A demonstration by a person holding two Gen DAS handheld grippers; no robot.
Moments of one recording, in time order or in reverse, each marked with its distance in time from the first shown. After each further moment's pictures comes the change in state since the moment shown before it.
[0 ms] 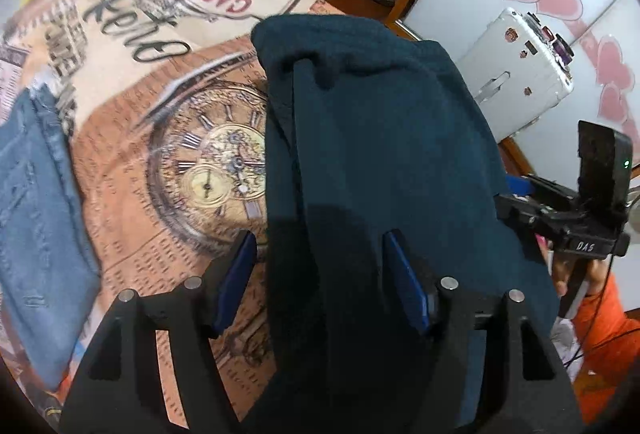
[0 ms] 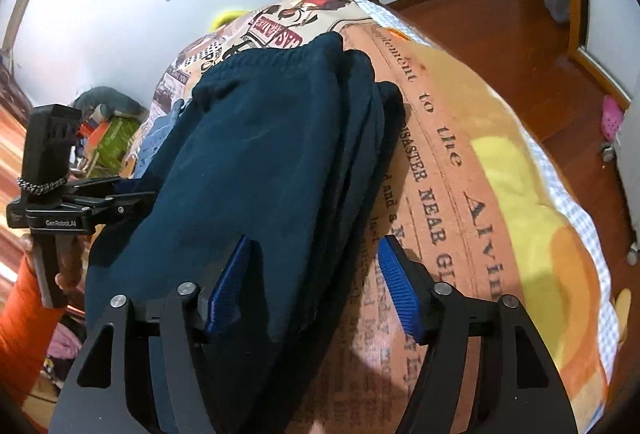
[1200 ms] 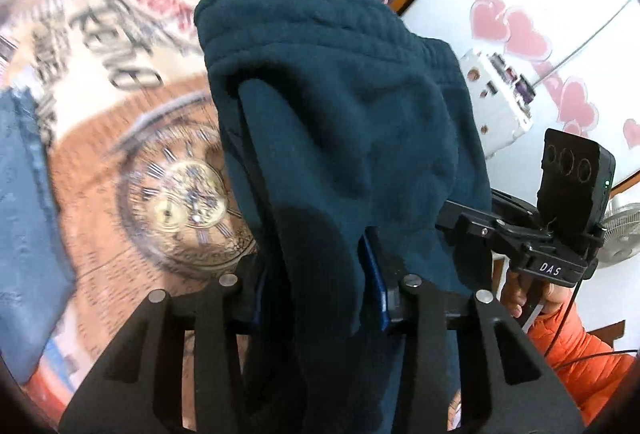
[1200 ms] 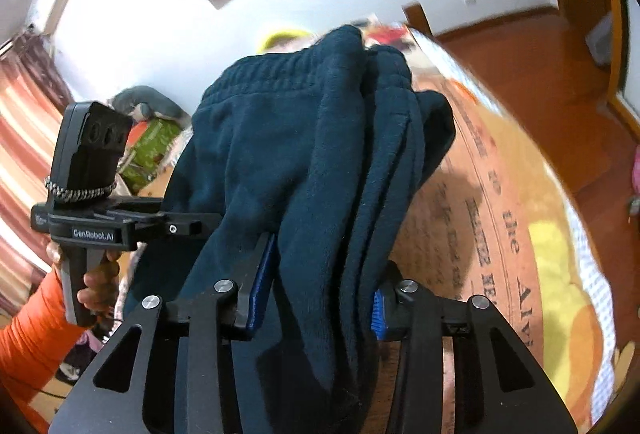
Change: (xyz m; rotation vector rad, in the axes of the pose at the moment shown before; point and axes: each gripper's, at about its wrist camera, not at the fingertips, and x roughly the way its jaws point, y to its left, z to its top) left arm -0.057 -0.022 0.003 -0.059 -0.143 -0.146; right arm -0.010 0.050 0.046 -0.130 -0.092 0.130
